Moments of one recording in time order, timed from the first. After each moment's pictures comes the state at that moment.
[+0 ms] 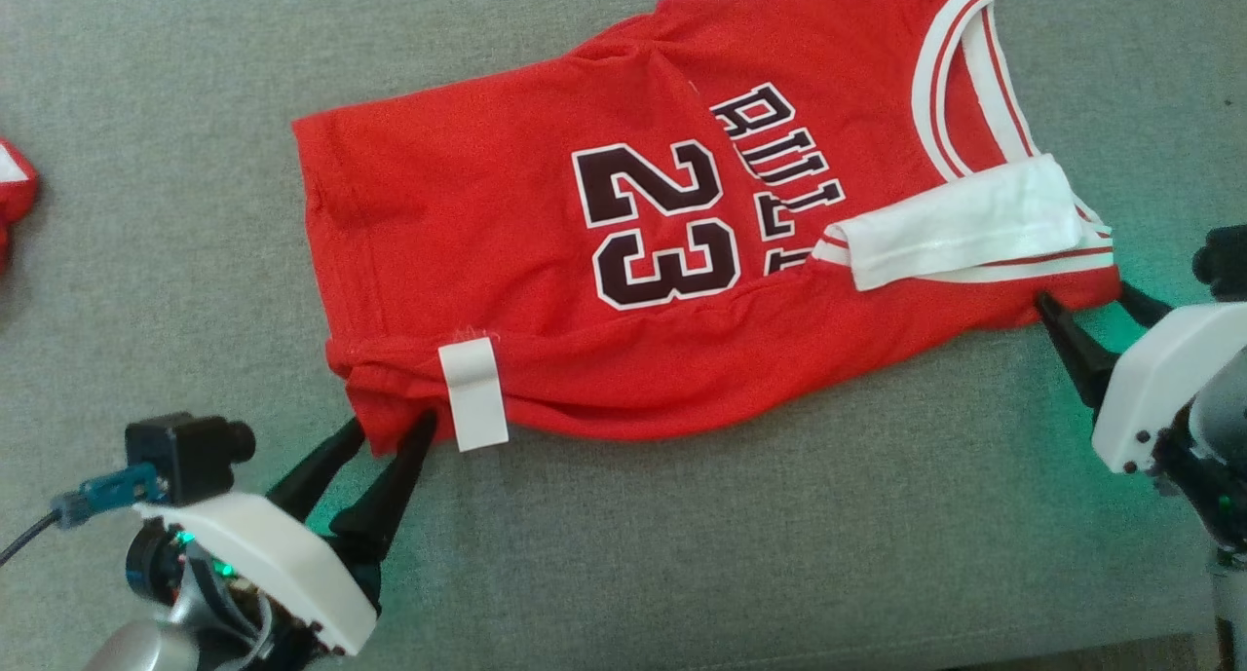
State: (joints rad) left arm 0.00 0.55 -0.40 -0.33 -0.92 0.10 0.41; right arm -0.17 -0.27 -0.07 -0.11 0.35 0.12 0.81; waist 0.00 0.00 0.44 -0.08
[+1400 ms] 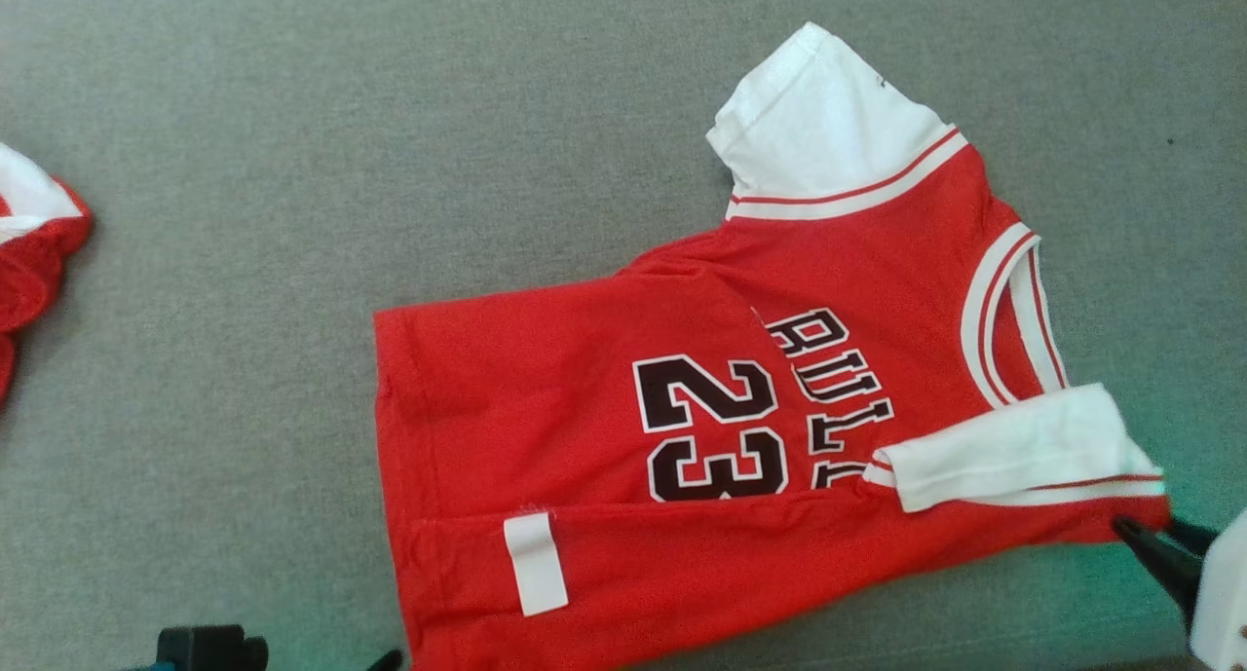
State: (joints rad) left arm 0.31 0.61 -0.42 -0.27 -1.12 -0.08 0.40; right arm 0.22 -0.31 -0.22 -0.31 0.56 0.12 1.06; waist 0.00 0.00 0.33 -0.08
